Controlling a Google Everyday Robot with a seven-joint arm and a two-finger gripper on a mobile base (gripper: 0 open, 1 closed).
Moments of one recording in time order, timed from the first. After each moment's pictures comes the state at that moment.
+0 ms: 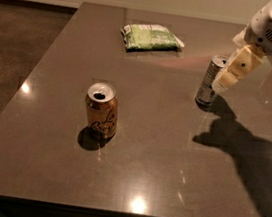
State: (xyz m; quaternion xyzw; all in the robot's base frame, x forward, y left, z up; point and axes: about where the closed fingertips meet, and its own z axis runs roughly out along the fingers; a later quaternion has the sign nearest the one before) arm 0.563 -0.211 0.966 -0.53 0.82 0.05 0.22
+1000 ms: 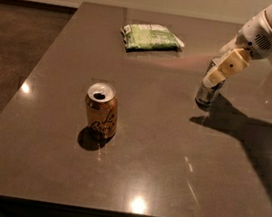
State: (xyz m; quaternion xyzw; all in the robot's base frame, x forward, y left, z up) arm 0.598 -0.210 0.938 -0.51 0.82 0.12 0.23
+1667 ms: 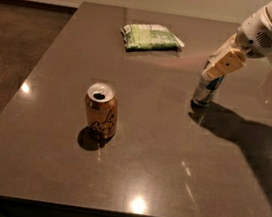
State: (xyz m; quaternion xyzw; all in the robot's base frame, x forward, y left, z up) arm 0.584 -0.195 0.948 -0.53 0.80 0.13 0.24
